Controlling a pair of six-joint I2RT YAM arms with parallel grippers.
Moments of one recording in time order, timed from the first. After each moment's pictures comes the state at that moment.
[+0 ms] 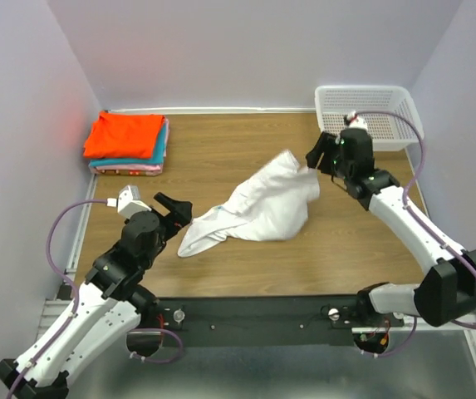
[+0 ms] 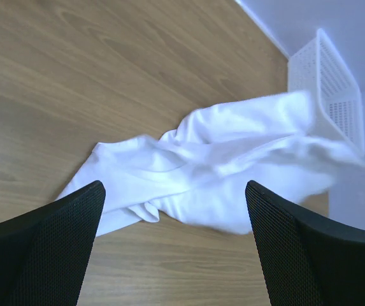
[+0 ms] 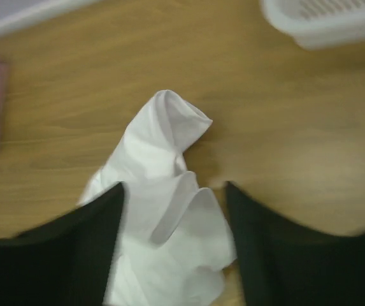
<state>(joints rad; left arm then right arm) -0.62 0.49 0.58 -0.48 -0.45 -0.97 0.34 1.31 1.14 -0.23 0.07 0.44</state>
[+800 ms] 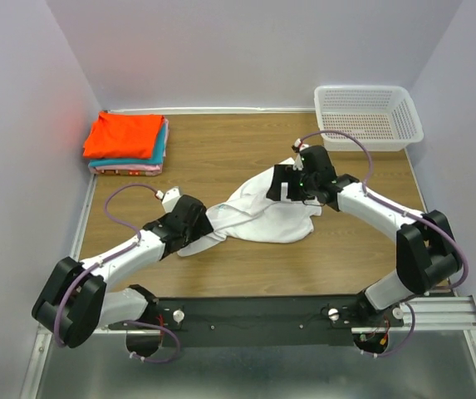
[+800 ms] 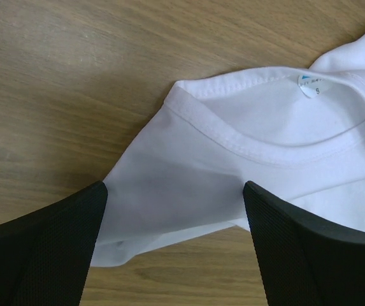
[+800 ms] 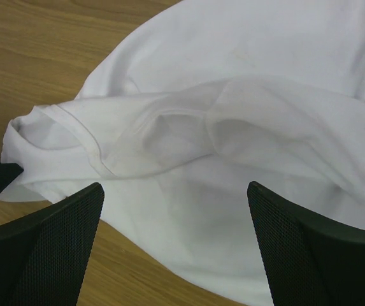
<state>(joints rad) -0.58 1.17 0.53 -0.30 -0.31 -0.93 0.47 1.52 0.99 -0.23 -0.15 0.40</state>
